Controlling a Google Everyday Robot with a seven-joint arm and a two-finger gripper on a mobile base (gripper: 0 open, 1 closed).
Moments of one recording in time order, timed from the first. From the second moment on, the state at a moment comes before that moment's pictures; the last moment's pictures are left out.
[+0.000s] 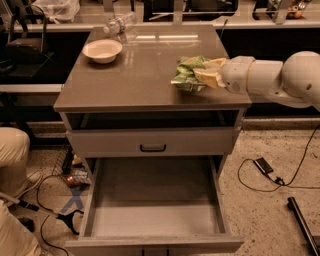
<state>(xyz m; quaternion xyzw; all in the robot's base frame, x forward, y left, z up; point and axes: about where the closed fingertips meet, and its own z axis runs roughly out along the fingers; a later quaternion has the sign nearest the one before) 0.686 -0.127 0.894 -0.45 0.65 0.19 0.59</state>
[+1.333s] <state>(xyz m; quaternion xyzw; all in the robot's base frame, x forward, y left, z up) 0.700 -0.156 0.907 -0.43 0.65 0.15 0.61</state>
